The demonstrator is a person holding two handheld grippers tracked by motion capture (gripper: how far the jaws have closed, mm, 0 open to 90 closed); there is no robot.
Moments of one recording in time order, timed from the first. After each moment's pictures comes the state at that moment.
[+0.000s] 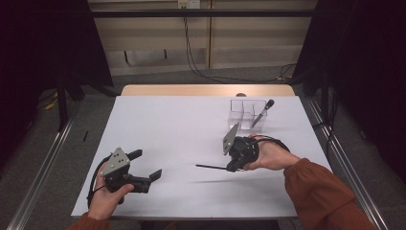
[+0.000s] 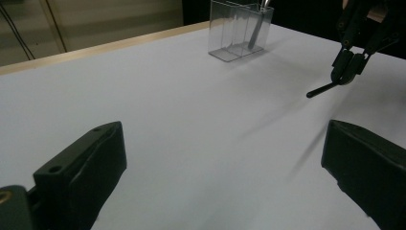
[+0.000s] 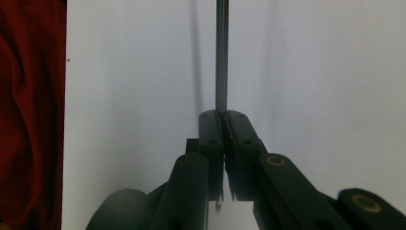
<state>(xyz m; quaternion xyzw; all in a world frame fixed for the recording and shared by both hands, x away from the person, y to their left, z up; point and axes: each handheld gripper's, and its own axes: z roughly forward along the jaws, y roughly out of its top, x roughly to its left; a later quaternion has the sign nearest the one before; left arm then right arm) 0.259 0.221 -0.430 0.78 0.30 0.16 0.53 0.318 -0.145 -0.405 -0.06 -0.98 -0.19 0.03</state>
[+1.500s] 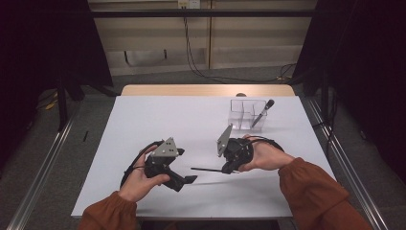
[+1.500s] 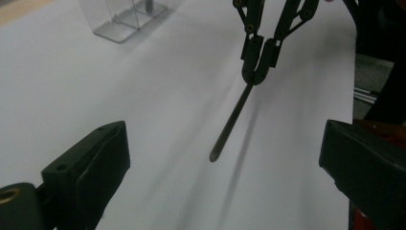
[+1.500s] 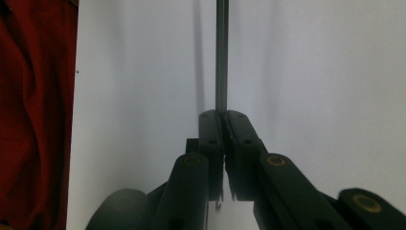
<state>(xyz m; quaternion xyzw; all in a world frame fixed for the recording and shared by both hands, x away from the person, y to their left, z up) 0.285 0.123 -0.406 0.88 0.16 0.04 0.44 0.319 -0.130 -0.408 -0.05 -0.98 -0.18 0.04</state>
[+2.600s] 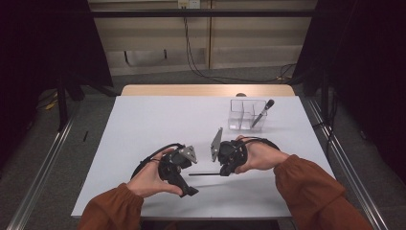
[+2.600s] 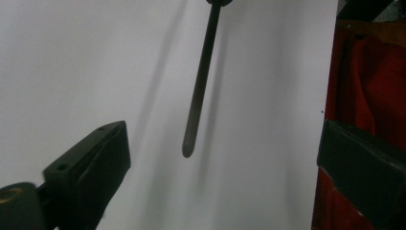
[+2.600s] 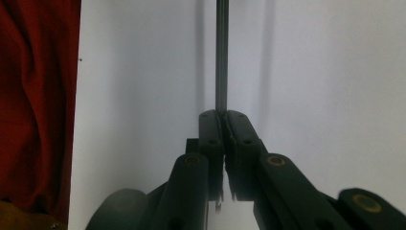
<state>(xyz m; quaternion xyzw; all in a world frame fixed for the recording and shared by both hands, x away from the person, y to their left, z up) 0.294 0.087 -0.413 0.96 0.11 -0.05 0.27 0.316 -0.112 -0.407 -0.01 -0.99 -0.14 0.04</state>
